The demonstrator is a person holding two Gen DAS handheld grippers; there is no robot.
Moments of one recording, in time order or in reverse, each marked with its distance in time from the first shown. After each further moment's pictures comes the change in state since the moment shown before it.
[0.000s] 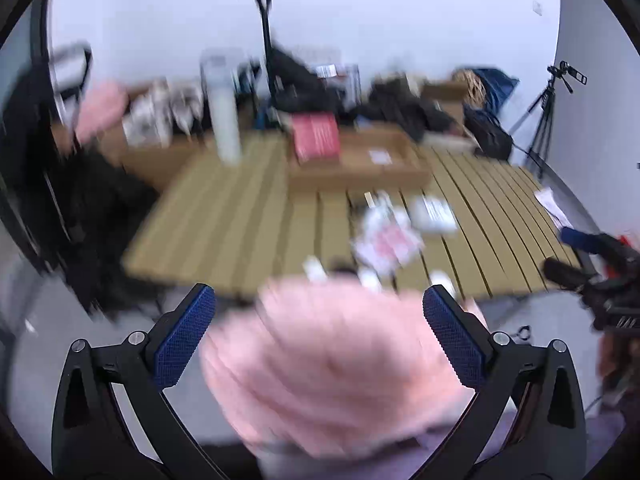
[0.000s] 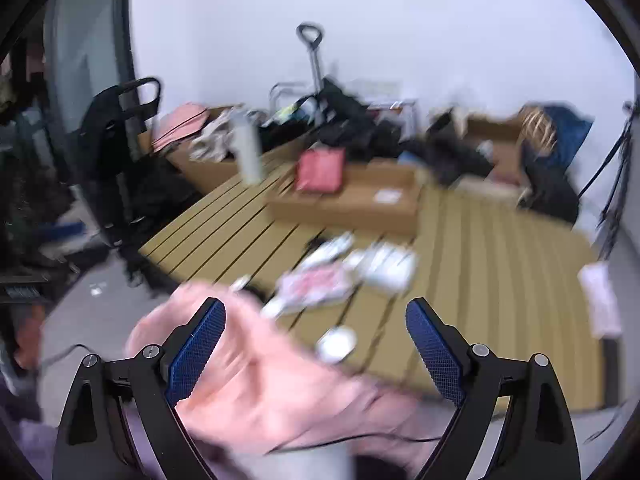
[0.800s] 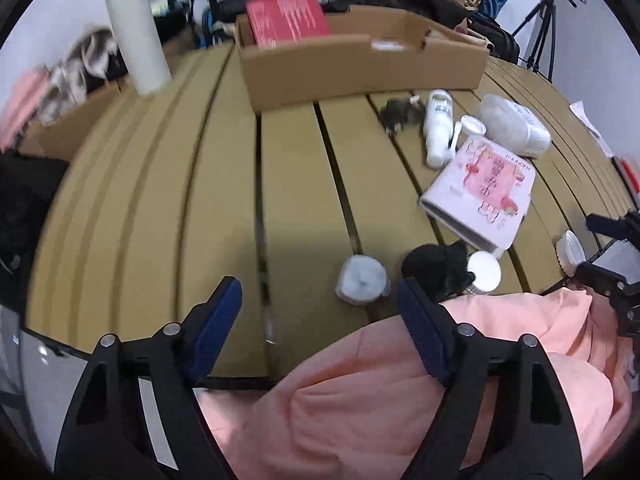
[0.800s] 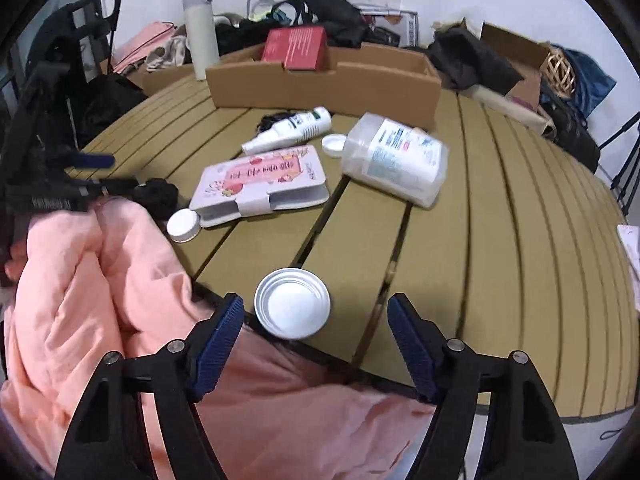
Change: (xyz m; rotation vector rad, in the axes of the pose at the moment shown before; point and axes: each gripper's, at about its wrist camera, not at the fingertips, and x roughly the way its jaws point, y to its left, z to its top) left arm 0.239 0.040 0.015 0.164 0.220 -0.072; right arm 0.175 -0.046 -0.053 -0.014 0.240 -0.122
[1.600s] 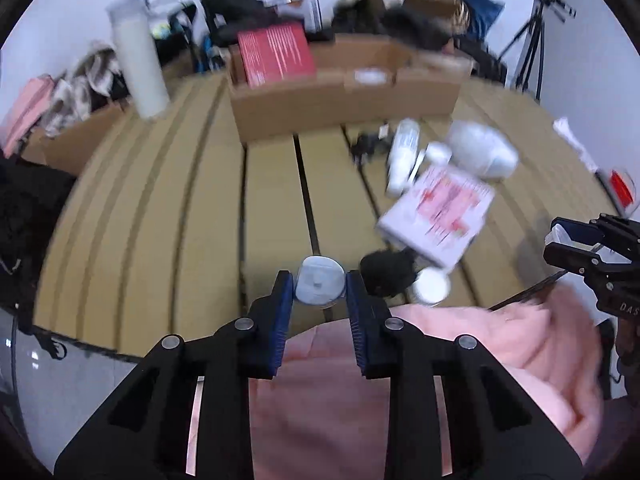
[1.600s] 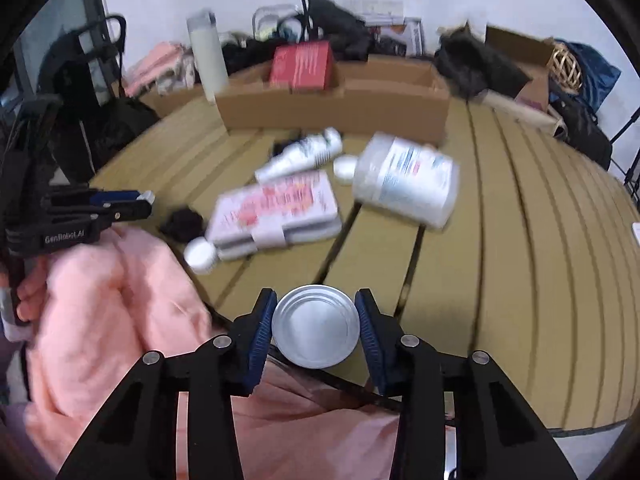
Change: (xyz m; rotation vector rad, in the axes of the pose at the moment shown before) left arm -0.057 -0.023 0.005 0.007 -0.113 0.008; right arm -0.019 -0.006 0.015 0.040 -0.075 0.085
